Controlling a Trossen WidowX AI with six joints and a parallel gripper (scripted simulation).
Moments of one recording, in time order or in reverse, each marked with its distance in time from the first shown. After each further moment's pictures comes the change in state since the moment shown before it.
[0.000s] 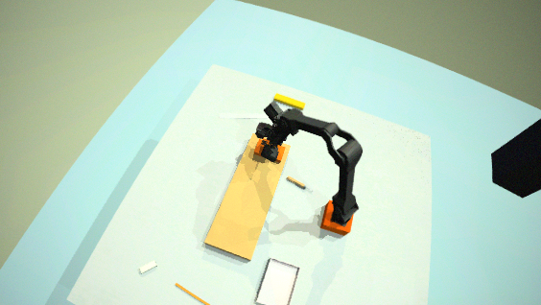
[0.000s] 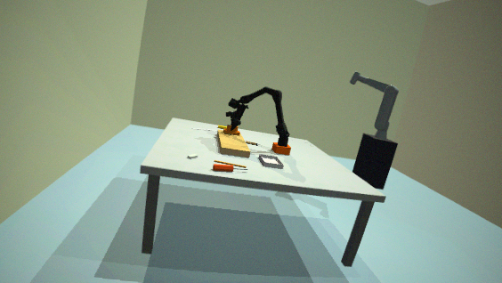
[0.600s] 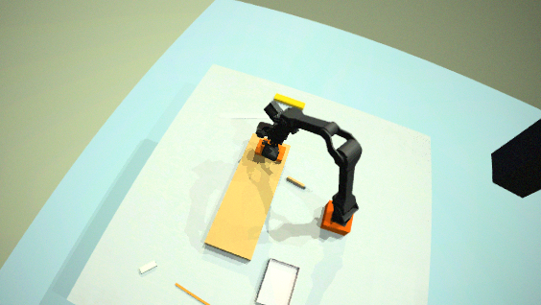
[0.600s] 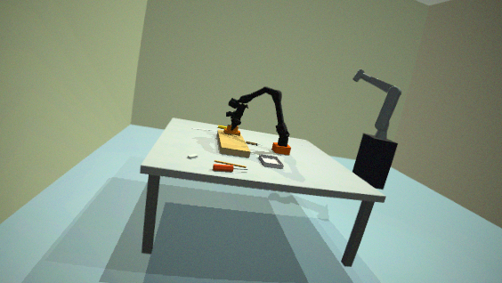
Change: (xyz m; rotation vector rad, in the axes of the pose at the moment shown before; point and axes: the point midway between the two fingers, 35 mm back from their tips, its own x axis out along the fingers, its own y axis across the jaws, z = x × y) arm -0.003 -0.002 -0.001 0.005 0.015 0.007
